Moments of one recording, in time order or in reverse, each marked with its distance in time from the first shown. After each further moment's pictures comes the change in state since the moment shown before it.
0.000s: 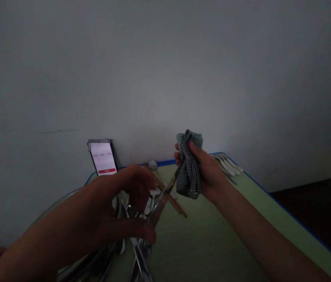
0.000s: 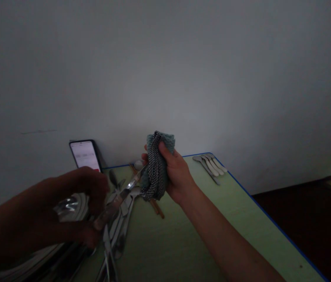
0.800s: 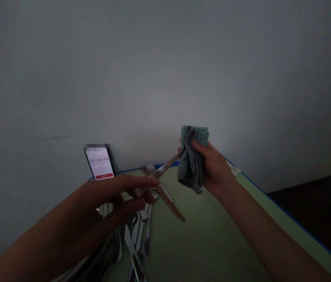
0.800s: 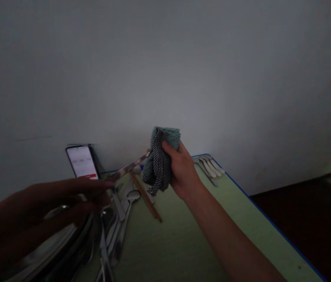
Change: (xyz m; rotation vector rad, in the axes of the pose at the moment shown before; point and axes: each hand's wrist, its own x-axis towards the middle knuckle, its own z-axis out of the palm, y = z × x) left_hand -0.004 -0.007 0.004 0.047 0.125 -0.012; right_hand 0.001 -0.023 -0.007 -0.053 0.067 -0.115
